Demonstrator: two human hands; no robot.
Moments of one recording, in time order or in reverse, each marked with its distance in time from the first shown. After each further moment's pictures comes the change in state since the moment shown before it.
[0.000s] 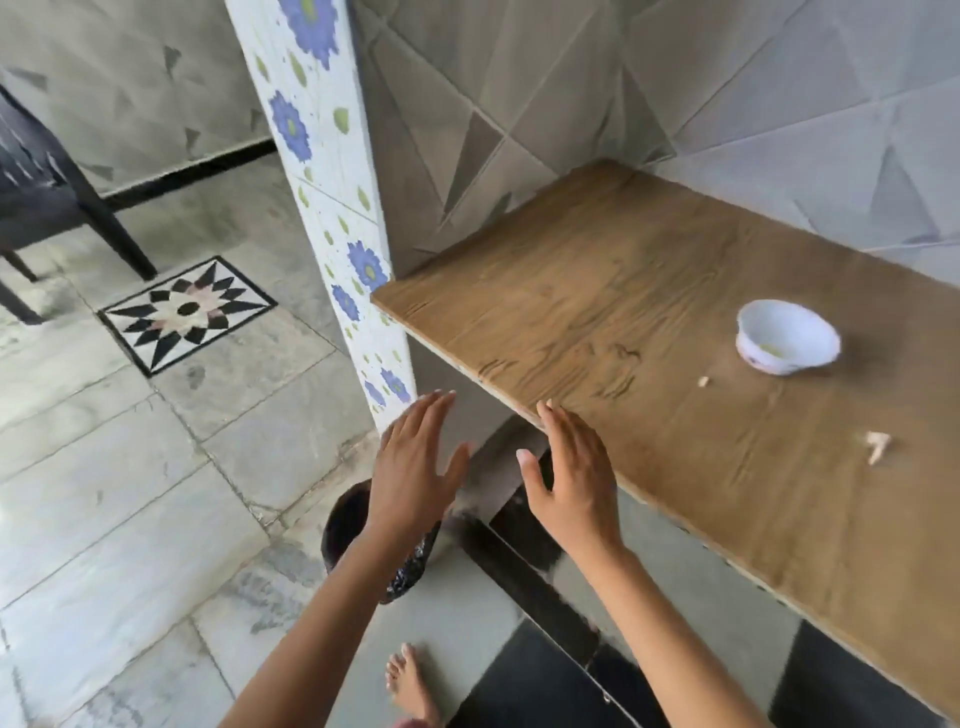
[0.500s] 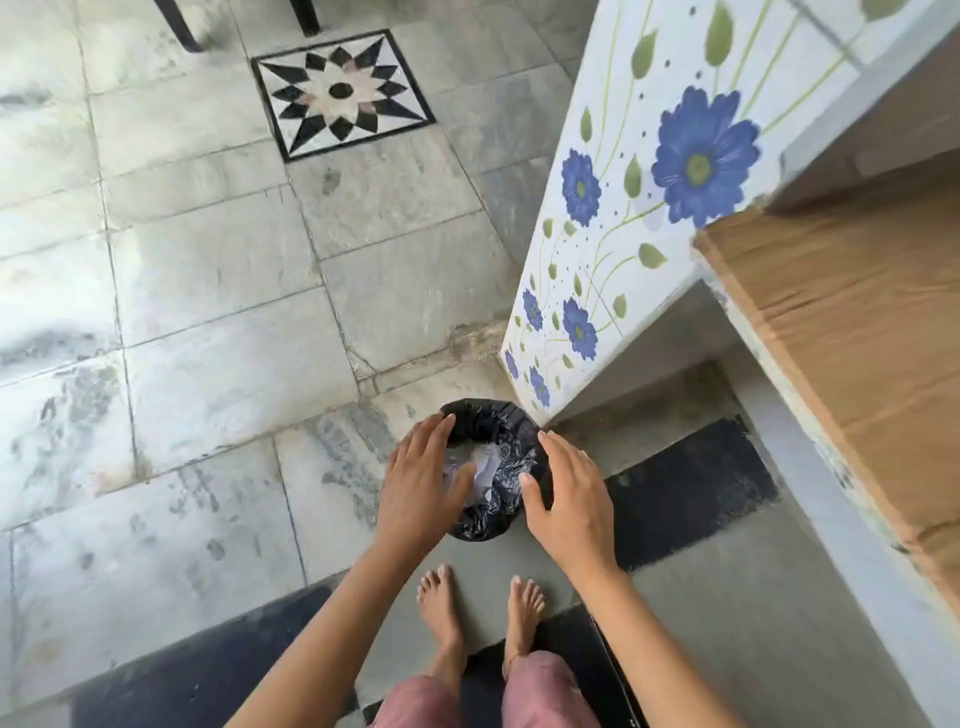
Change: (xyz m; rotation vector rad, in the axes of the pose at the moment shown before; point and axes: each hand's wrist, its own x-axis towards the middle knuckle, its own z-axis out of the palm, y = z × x) left_hand 0.000 -0.270 0.122 -0.073 -0.143 -0.646; right_hand 0.041 0.012 0.311 0.038 -0.613 -0.054
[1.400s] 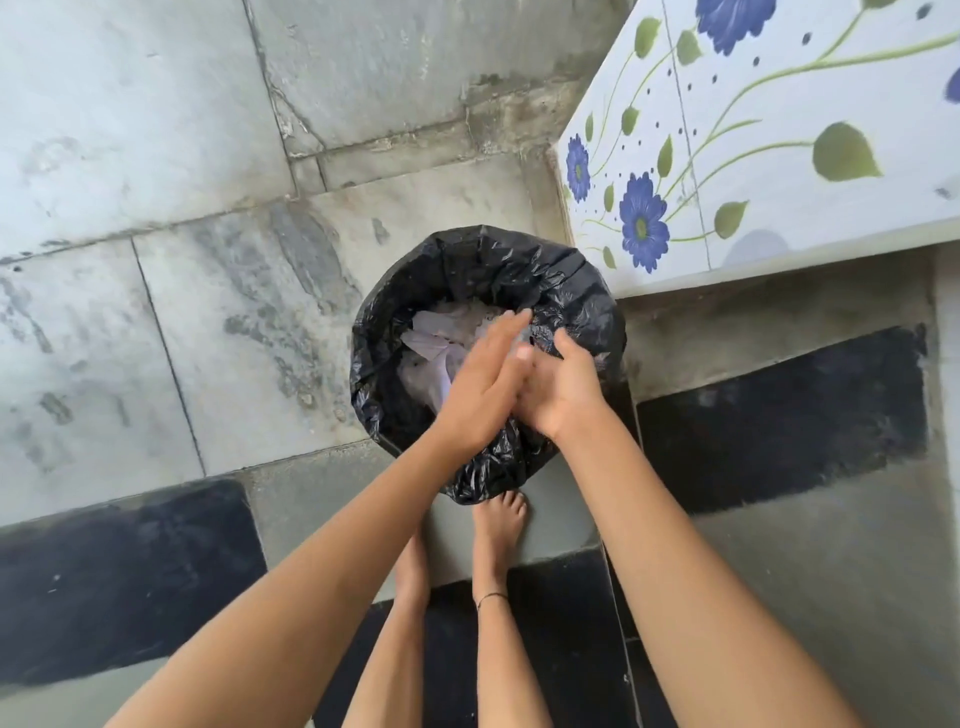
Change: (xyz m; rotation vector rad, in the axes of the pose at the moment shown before) left_hand 0.154 -0.147 0.296 -0.669 -0.218 -0.068; right_hand 0.148 0.157 0.275 1.502 -0.419 1.282
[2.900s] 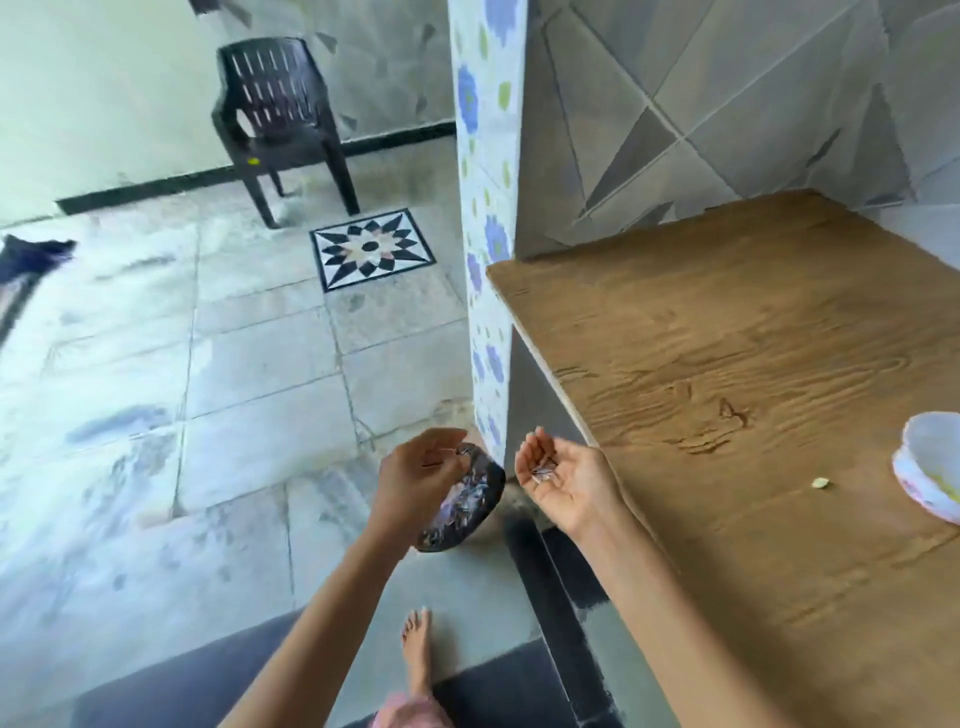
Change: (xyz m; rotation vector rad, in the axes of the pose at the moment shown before) left_hand -0.483 0.472 0.062 0.092 0.355 0.260; right_hand -0.673 0.067 -0.126 0.356 -0.383 -0.413
